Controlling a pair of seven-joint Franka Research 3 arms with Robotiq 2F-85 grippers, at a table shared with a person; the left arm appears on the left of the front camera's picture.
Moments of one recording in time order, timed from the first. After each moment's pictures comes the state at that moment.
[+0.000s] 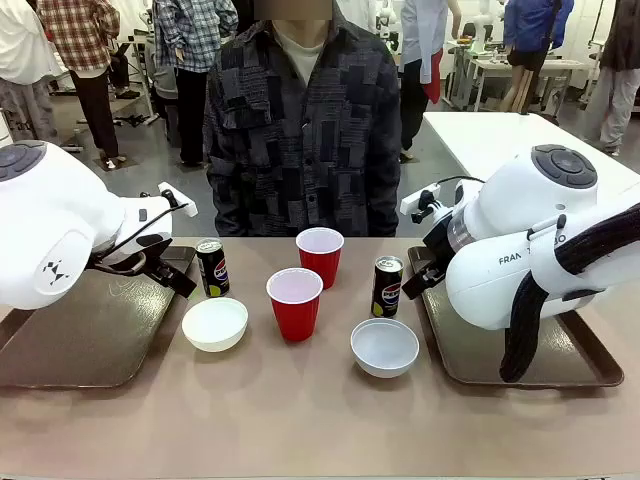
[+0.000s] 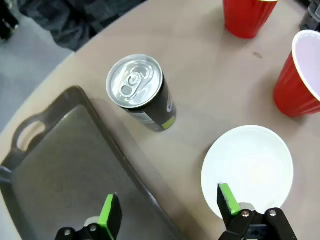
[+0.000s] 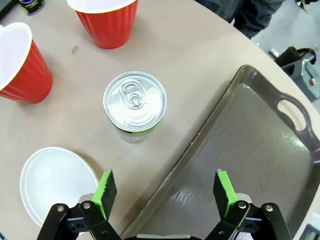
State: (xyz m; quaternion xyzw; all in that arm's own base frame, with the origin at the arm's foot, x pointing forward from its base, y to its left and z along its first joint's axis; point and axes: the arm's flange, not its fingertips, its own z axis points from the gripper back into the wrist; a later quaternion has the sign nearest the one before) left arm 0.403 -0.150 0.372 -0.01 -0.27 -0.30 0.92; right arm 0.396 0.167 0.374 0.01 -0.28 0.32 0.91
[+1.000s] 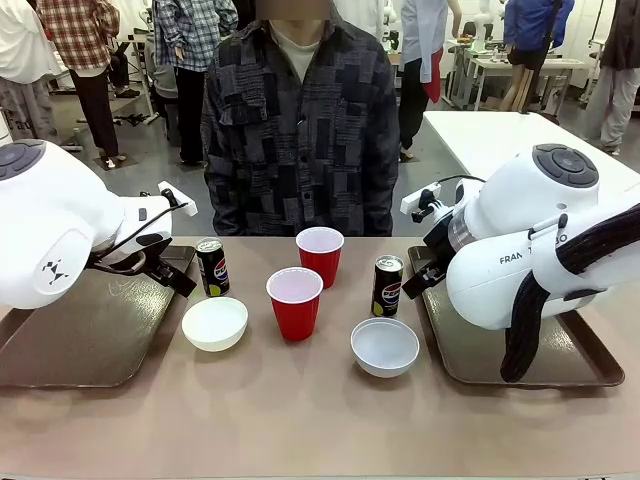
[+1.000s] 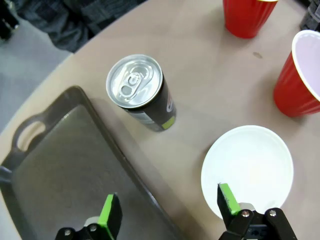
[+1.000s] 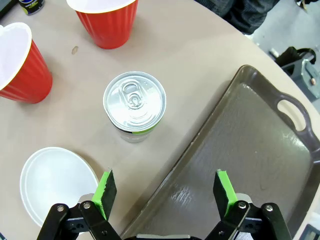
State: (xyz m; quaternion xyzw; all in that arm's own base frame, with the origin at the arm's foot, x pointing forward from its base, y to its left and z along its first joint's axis) left arm 0.403 -0.150 0.372 -0.01 -0.27 -0.30 0.92; right arm 0.396 0.167 0.374 0.01 -0.28 0.32 0.91
